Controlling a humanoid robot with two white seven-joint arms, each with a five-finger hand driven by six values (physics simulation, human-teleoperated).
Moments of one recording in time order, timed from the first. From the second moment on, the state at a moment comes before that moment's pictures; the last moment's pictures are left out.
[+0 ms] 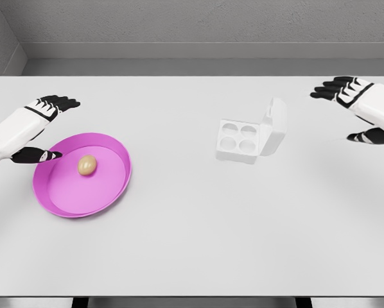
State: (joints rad) left arm -0.11 0.65 0.01 -1.53 -0.46 -0.61 -0.26; right arm -0.23 -0.99 0.18 -1.62 0.32 -0.61 0.24
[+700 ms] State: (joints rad) left arm -0.46 0.90 -0.43 -1.55 -0.12 -0.61 -0.60; right arm -0.22 -1.10 0.21 -1.59 0.32 -0.61 0.24
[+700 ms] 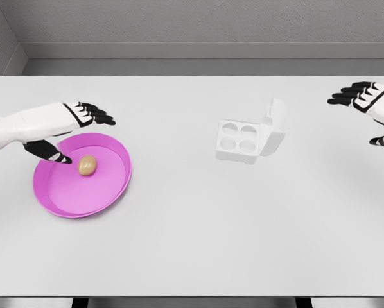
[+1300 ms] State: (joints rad) left arm -0.45 0.92 -0.50 -1.52 -0.04 -0.42 -0.61; right arm -0.23 -1.10 0.25 -1.60 0.33 -0.61 0.24
